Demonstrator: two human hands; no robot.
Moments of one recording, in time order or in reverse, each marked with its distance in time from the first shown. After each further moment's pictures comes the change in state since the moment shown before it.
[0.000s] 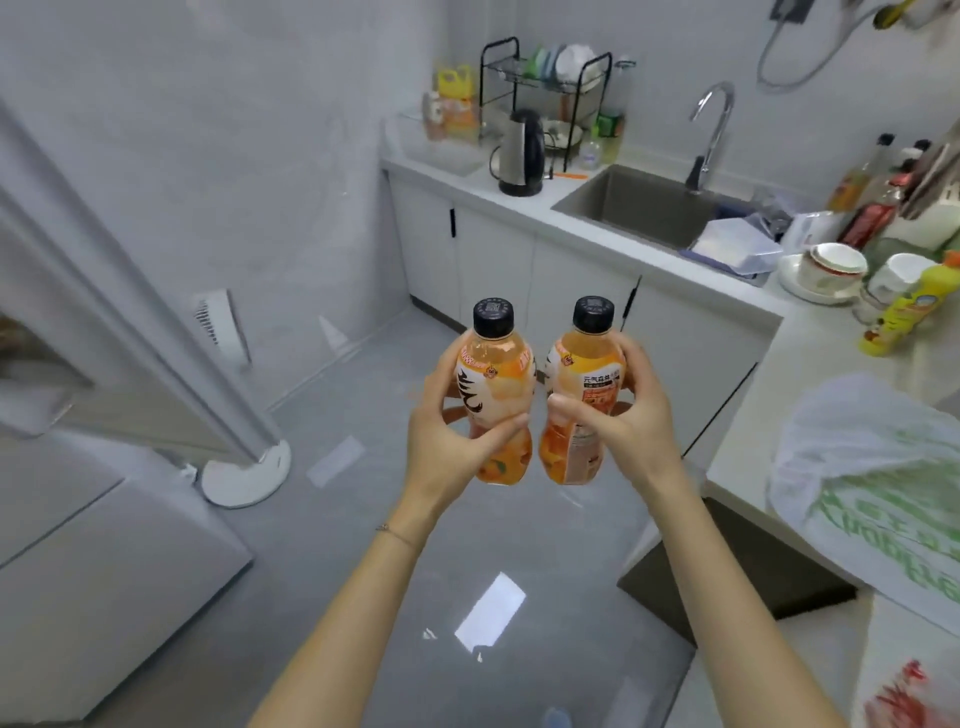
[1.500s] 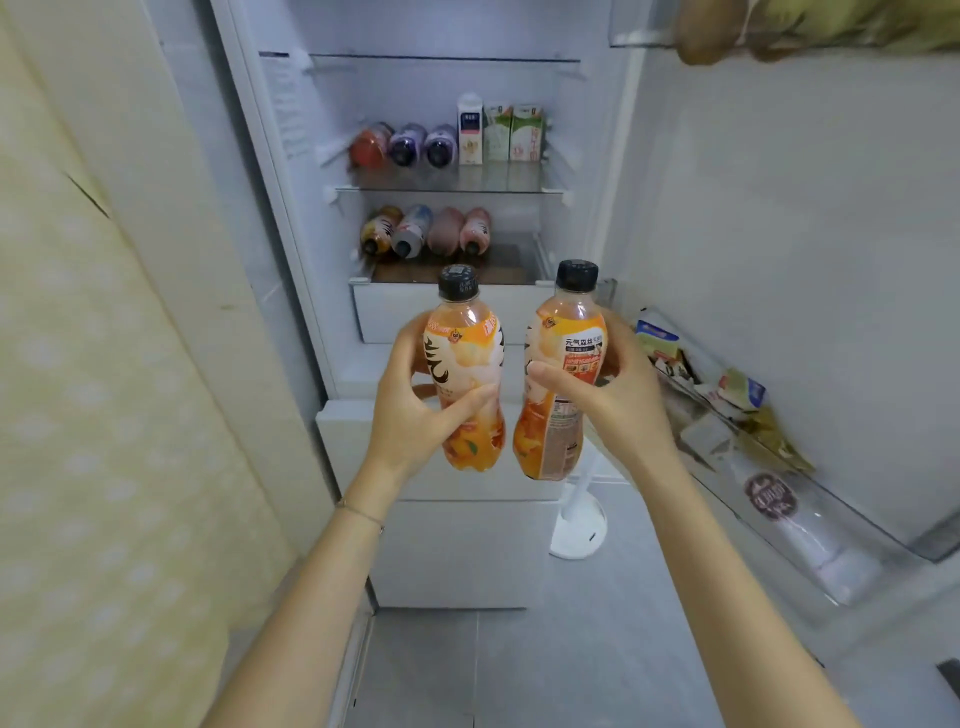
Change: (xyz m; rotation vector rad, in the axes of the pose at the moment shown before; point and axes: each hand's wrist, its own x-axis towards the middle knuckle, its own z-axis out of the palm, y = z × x) left_hand -0.104 -0.015 -0.634 0.386 0.823 -0.024; right_hand -0.034 -0.277 0.618 0.247 -0.770 -0.287
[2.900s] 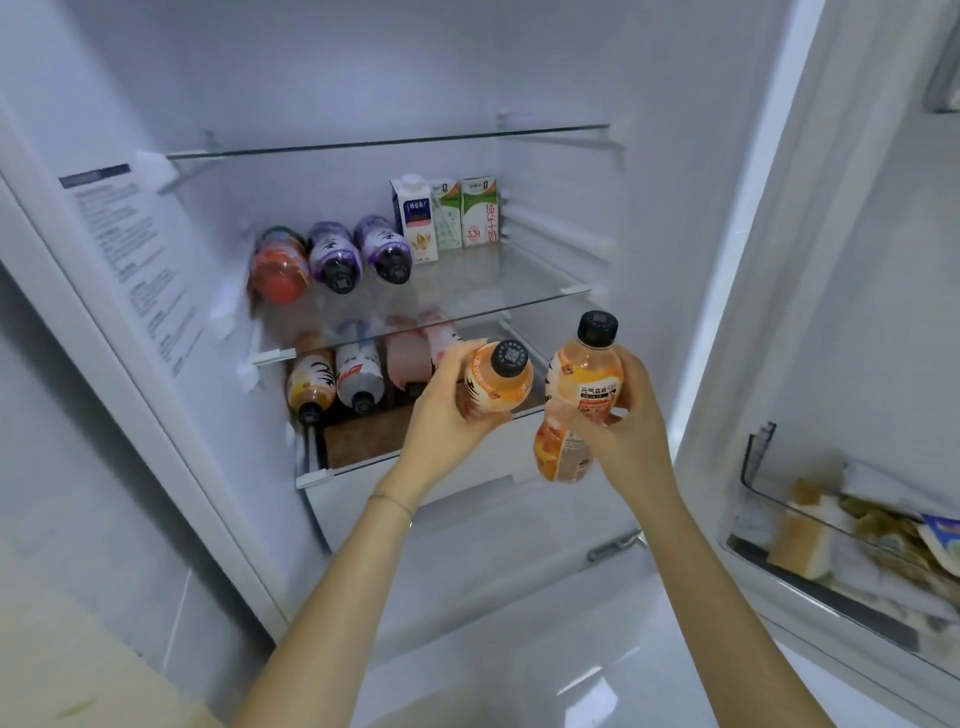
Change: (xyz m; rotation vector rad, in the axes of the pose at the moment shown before) left_hand 0.338 -0.196 0.004 -0.067 -0.423 0.230; right_hand 0.256 0.073 0.144 -0.040 0.471 0.030
